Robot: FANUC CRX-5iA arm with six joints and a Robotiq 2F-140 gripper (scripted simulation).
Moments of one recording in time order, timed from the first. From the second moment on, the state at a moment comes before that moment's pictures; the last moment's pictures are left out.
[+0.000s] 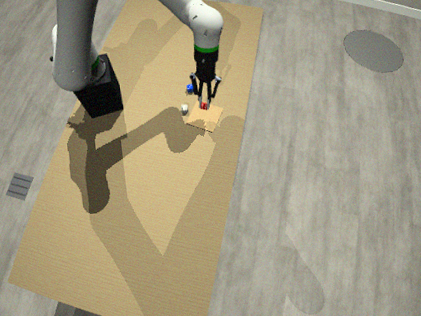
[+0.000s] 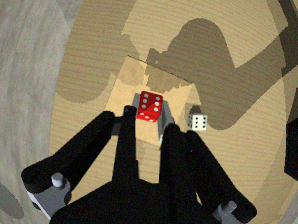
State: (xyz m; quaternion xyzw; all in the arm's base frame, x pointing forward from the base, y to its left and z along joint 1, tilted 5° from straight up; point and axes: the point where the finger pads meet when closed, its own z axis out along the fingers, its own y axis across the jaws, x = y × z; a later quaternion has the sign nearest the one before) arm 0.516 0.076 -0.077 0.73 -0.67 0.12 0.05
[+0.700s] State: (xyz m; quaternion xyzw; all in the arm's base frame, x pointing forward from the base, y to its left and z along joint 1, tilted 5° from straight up) arm 0.518 0.068 -0.075 0.74 -0.67 0.02 -0.04
